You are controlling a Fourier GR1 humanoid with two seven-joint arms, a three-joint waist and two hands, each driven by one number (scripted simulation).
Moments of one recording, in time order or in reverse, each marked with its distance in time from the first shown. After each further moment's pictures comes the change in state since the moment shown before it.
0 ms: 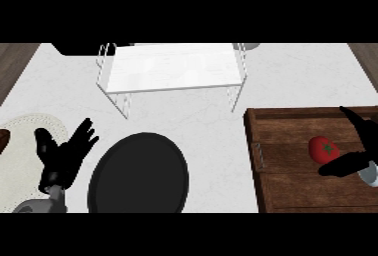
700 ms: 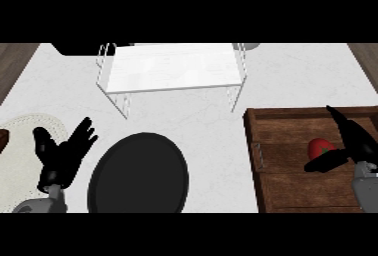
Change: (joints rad) left arm -0.002 -0.031 0.046 -0.013 -0.037 -0.039 0.020; right arm -0.040 0.124 -0.037 0.183 0.158 -0.094 -0.188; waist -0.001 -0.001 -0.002
